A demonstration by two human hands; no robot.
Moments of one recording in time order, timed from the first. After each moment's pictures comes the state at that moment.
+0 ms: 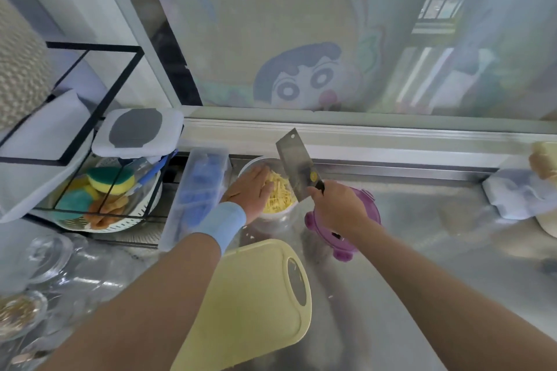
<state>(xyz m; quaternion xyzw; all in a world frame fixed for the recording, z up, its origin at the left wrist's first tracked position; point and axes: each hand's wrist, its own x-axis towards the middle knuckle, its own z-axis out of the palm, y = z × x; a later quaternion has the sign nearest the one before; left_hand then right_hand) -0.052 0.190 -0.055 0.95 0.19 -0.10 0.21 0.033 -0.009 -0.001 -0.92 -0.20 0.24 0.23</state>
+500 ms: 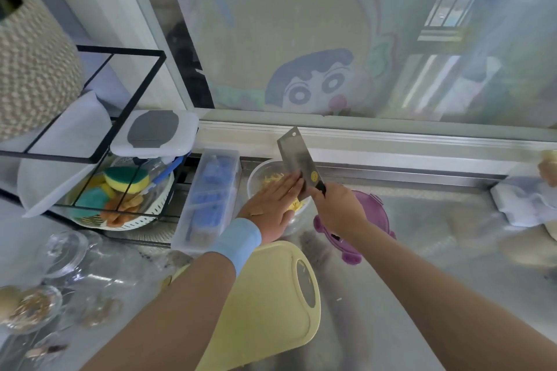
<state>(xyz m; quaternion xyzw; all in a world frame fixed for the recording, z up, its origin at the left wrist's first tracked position) -0.078 0.164 -0.053 1.00 0.03 0.00 0.09 0.025 0.008 -0.006 -0.92 -0.27 0.20 0.19</state>
